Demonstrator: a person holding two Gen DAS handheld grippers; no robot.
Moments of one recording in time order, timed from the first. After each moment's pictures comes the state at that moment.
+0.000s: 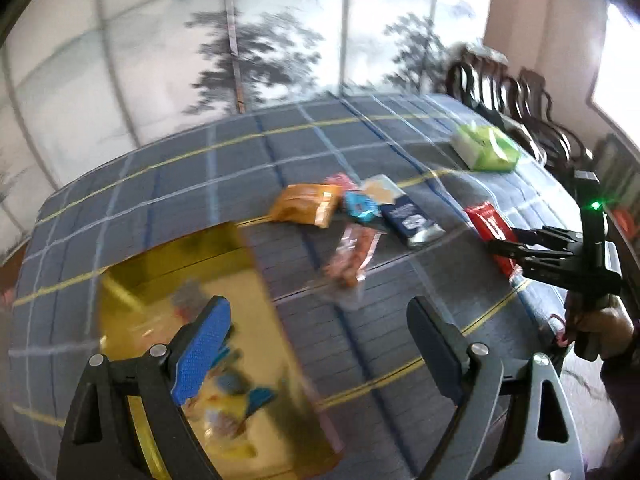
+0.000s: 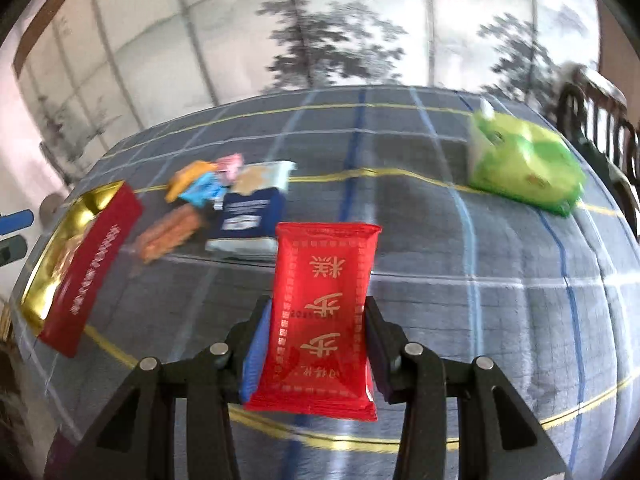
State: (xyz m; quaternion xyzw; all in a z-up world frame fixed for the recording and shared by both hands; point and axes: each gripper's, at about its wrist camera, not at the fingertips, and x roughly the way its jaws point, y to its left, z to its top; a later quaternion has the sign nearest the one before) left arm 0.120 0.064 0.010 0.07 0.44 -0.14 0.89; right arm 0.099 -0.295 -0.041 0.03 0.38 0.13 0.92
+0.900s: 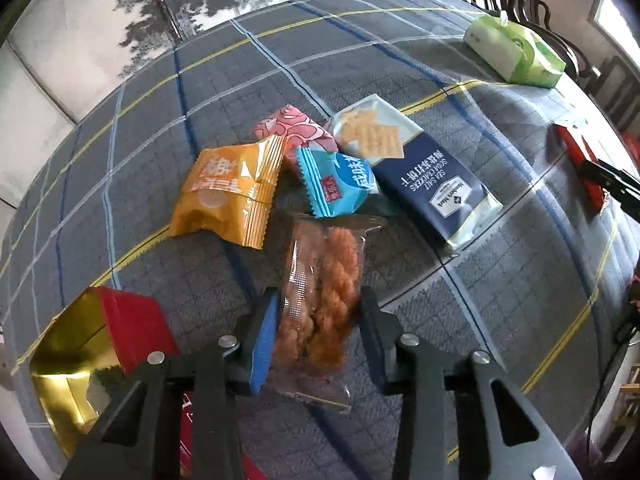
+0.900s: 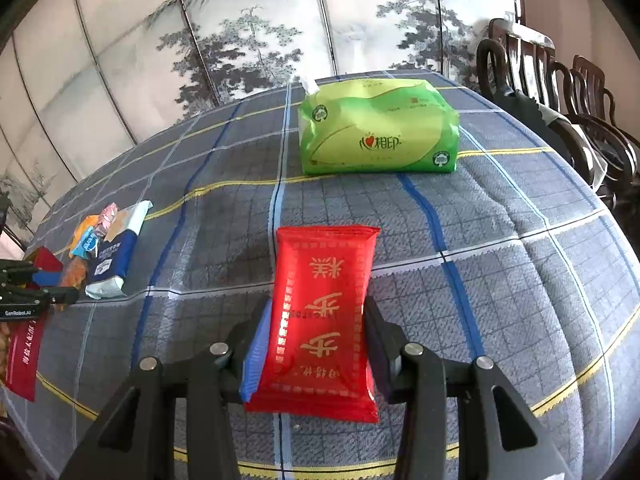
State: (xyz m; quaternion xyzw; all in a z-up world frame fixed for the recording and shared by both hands) left arm 0.232 -0.001 -0.087 0.15 0.56 -0.14 0.80; right arm 0.116 -0.411 -0.063 0.11 0.37 0.02 0.92
